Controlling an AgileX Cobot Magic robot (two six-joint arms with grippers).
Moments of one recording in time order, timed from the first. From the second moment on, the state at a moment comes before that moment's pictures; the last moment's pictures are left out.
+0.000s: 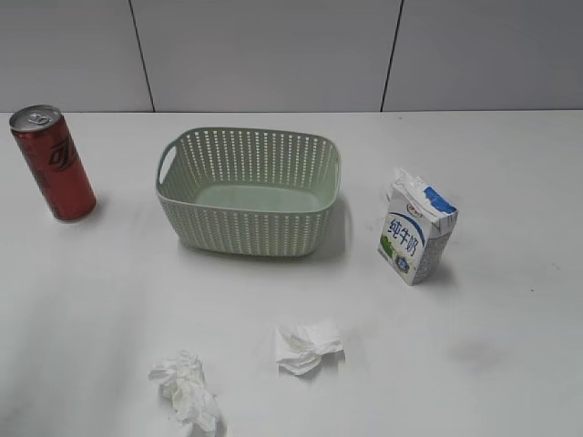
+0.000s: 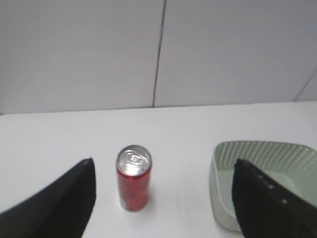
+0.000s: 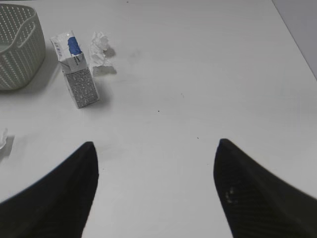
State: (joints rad) left arm -0.12 0.92 -1.04 -0.08 0.66 0.09; right arm 0.05 0.00 -0.42 0.11 0.95 0.00
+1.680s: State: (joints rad) left arm -0.38 2.03 -1.38 -0.09 0.62 -0.12; right arm 0.05 0.00 -0.42 0.11 0.95 0.00
